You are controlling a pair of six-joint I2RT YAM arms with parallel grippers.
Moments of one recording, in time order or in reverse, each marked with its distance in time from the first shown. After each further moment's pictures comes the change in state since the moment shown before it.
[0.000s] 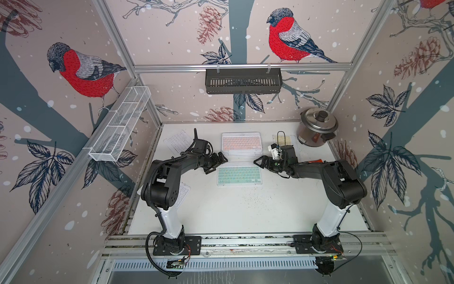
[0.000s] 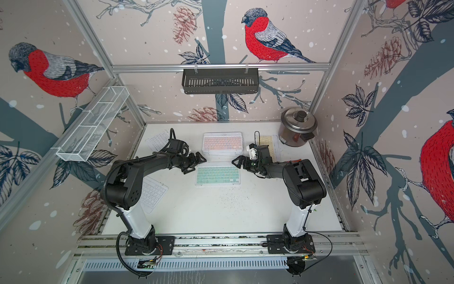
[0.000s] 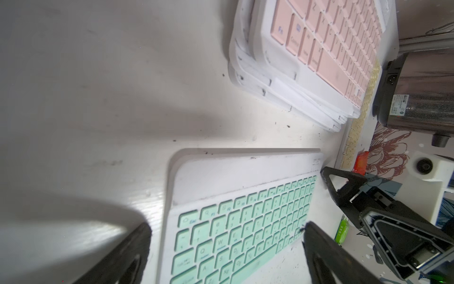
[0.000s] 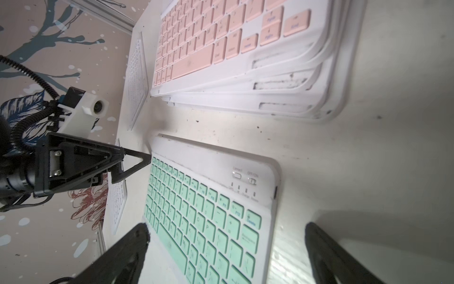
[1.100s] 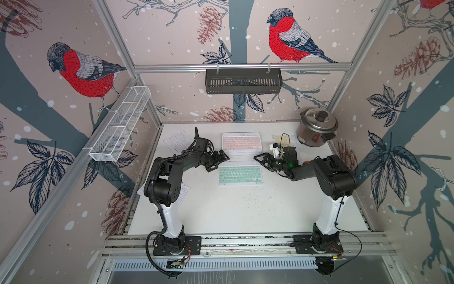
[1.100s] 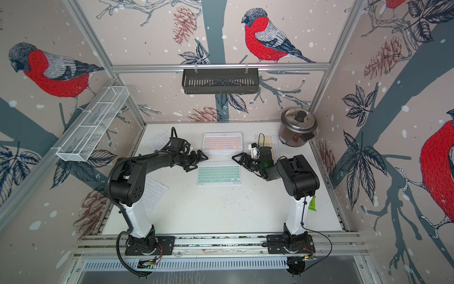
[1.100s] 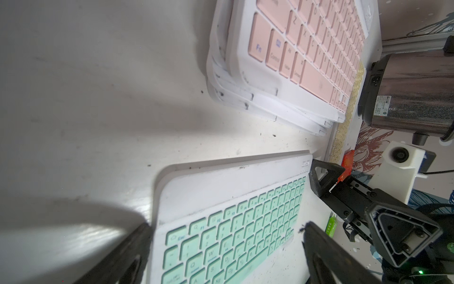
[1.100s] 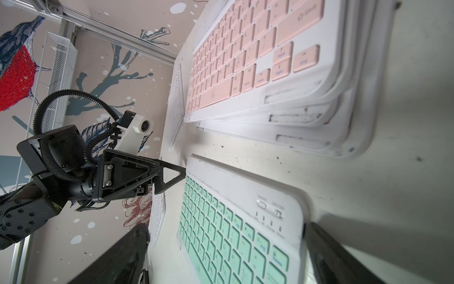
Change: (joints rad) left arm -0.001 0.051 0.039 0.031 0.046 -0.010; right arm -0.034 0.126 -0.039 0.387 -0.115 0.244
